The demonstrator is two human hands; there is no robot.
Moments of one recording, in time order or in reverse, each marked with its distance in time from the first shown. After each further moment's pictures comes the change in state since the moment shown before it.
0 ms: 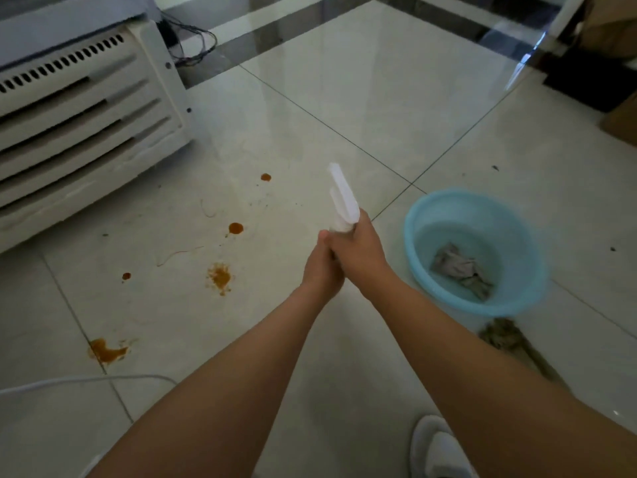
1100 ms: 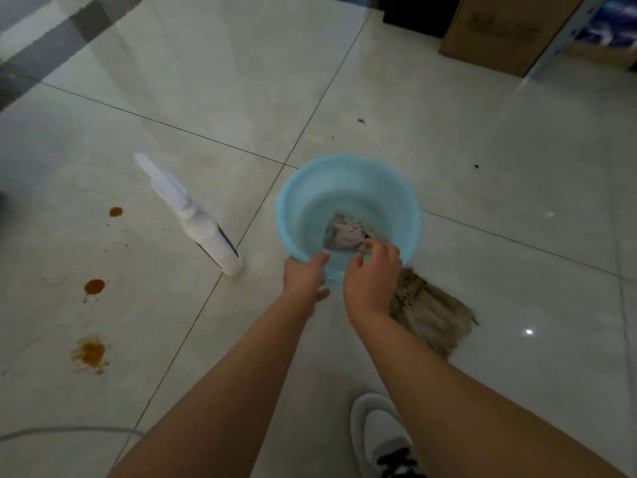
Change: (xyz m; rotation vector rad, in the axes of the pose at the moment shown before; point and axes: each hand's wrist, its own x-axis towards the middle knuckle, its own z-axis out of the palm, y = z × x) left_hand 0.023 -0.020 0.174 -0.160 -0.102 -0.474; right_hand 0.006 0.149 -0.147 -0.347 0.731 0.244
